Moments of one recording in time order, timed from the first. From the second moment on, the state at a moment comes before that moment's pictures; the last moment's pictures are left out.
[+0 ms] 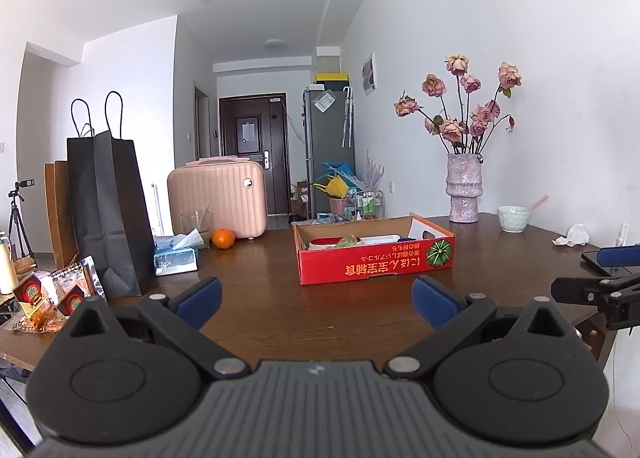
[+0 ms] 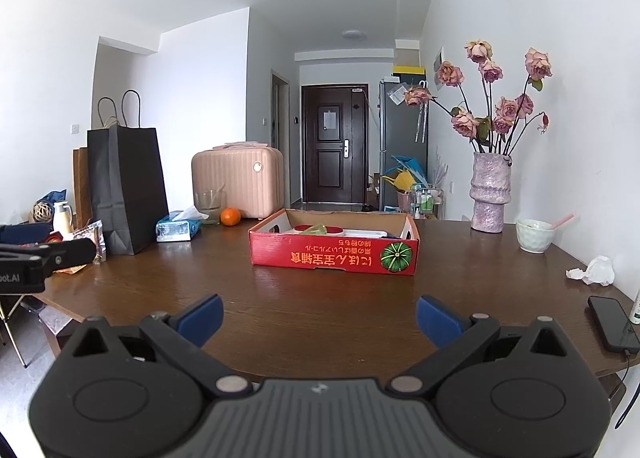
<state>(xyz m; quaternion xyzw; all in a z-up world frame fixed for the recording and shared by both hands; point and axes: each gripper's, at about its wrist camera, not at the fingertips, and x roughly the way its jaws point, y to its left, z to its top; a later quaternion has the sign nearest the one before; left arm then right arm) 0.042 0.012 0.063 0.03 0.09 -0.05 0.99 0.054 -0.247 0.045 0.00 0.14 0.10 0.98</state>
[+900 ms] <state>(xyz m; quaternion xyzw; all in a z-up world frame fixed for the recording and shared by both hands) 0.043 0.010 0.060 0.03 0.10 -0.05 0.99 0.057 -0.248 0.044 0.00 0.15 0.10 0.98</state>
